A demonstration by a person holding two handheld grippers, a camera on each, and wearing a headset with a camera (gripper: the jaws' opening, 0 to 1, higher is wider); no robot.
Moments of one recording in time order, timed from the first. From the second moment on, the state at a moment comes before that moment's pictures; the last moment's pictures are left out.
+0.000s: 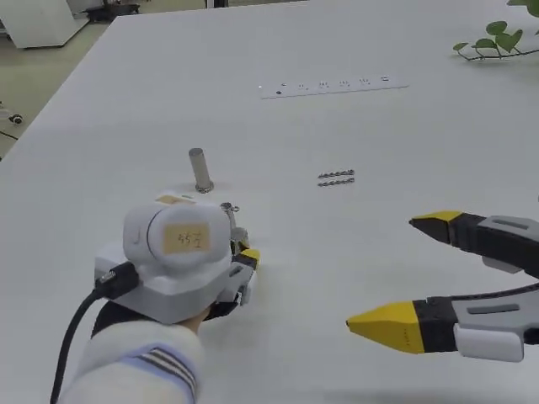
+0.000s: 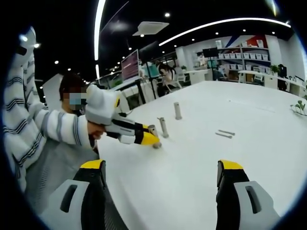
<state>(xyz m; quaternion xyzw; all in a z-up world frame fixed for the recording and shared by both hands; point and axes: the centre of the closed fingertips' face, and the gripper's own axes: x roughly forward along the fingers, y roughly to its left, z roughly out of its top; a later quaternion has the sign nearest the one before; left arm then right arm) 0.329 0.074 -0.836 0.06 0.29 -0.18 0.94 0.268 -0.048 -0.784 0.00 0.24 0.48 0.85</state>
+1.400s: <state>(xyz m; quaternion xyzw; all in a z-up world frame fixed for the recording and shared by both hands) 0.255 0.071 -0.787 0.01 0.25 -0.41 0.88 0.316 -0.077 -0.786 -0.16 0.32 0.52 0.78</state>
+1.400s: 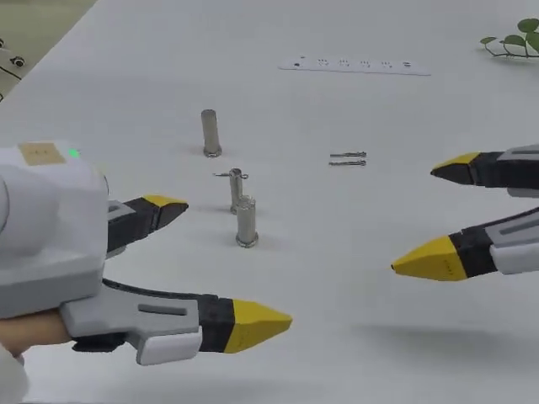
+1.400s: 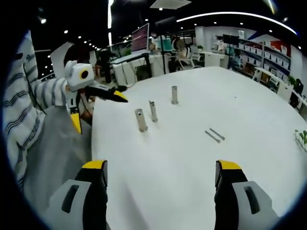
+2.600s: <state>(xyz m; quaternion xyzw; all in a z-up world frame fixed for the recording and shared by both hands) 0.254 0.101 -0.777 -0.09 0.26 -0.36 0.89 0.421 -0.041 -0.842 -0.32 0.39 0.58 0.64</state>
